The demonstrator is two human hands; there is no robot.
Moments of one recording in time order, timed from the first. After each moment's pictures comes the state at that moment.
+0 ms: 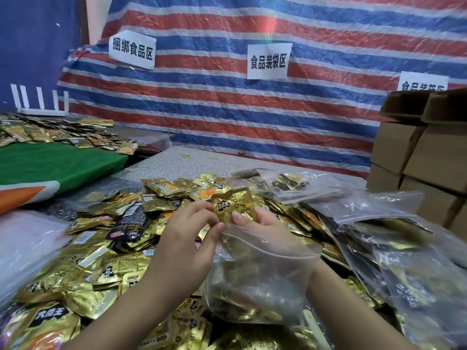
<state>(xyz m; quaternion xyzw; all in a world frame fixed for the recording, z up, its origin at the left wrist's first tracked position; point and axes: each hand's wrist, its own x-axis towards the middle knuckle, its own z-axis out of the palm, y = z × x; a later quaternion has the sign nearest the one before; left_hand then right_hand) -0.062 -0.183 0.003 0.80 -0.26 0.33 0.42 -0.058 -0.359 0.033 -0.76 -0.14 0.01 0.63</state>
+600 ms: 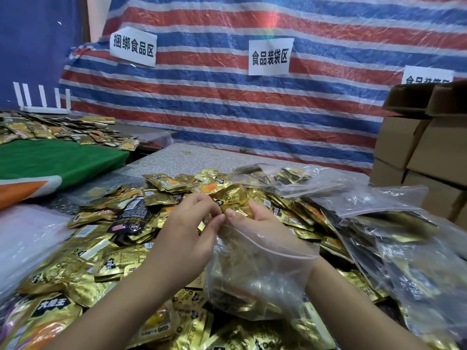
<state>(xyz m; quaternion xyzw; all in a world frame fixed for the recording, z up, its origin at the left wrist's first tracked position) -0.061 -0.180 0.010 0.81 -0.29 0.30 0.42 -0.061 -0.350 0.032 -0.78 -0.14 0.00 0.61</state>
